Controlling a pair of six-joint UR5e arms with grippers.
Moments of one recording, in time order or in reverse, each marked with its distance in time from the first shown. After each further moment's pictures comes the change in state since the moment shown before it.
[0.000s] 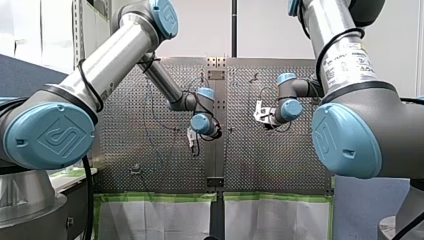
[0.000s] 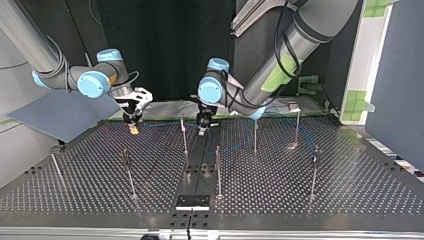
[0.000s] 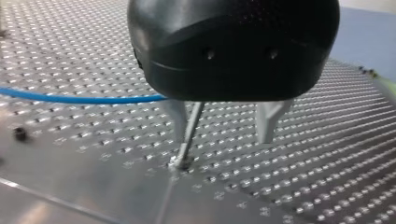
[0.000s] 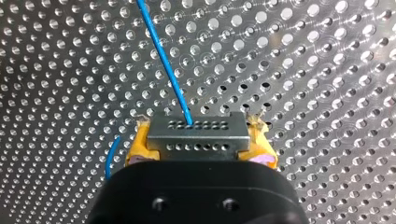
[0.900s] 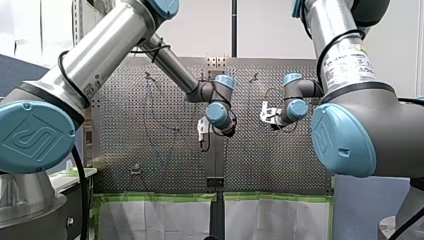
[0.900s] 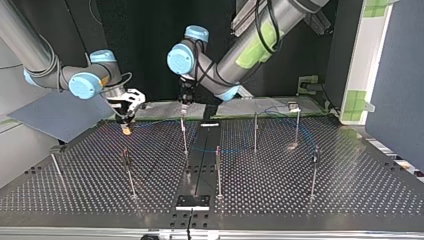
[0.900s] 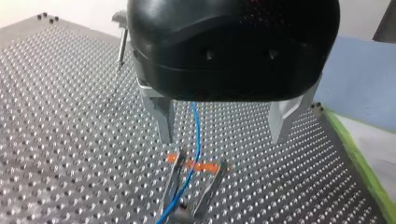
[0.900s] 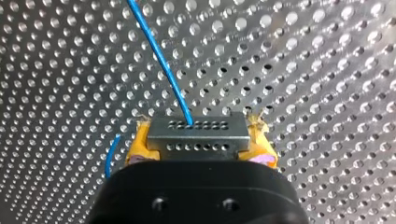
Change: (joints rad) left arm -0.201 0.083 -0.045 -0.123 -0.209 0.049; right arm -0.050 0.001 0.001 0.005 -0.012 -0.022
